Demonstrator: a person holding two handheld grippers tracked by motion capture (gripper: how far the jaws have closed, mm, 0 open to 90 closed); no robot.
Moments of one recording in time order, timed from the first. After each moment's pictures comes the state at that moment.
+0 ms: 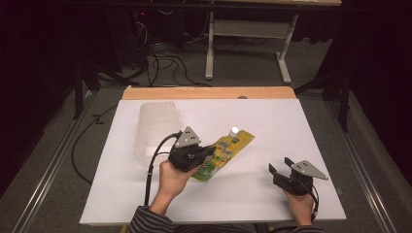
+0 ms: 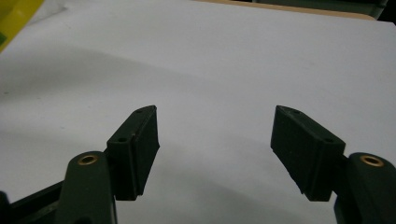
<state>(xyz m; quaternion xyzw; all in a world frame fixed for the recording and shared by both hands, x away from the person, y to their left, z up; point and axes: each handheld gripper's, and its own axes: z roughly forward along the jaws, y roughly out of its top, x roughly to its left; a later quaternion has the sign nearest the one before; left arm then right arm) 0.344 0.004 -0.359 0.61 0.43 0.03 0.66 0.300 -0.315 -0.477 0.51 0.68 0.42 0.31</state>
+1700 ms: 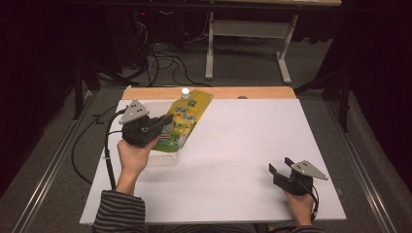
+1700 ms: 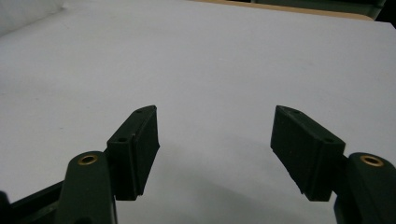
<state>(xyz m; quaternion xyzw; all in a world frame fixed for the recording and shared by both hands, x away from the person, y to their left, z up) 0.386 0.104 -0.306 0.52 0.45 0.13 0.71 0.300 -0.315 -0.477 0.51 0.68 0.41 0.31</state>
